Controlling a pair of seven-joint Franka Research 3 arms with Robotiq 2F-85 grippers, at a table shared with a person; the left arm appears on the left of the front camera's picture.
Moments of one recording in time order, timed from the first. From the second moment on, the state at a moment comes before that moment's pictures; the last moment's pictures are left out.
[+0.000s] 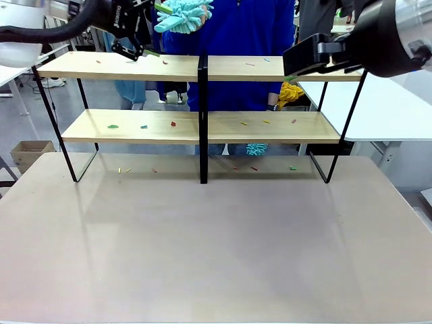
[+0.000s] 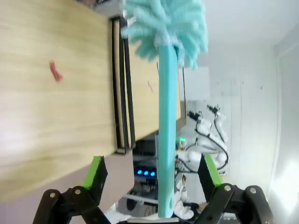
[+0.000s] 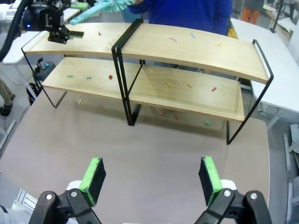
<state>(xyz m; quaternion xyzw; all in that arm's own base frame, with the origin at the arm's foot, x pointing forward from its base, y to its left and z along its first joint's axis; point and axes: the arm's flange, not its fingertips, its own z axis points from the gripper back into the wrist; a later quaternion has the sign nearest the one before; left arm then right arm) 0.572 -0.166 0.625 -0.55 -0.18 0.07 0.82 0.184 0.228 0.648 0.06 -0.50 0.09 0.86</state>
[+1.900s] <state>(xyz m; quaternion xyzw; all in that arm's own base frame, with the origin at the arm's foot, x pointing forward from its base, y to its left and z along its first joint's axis) 0.580 -0.167 0.632 -0.56 -0.23 0.08 0.79 0.184 0.228 0.648 0.06 -0.50 0.09 0.86</state>
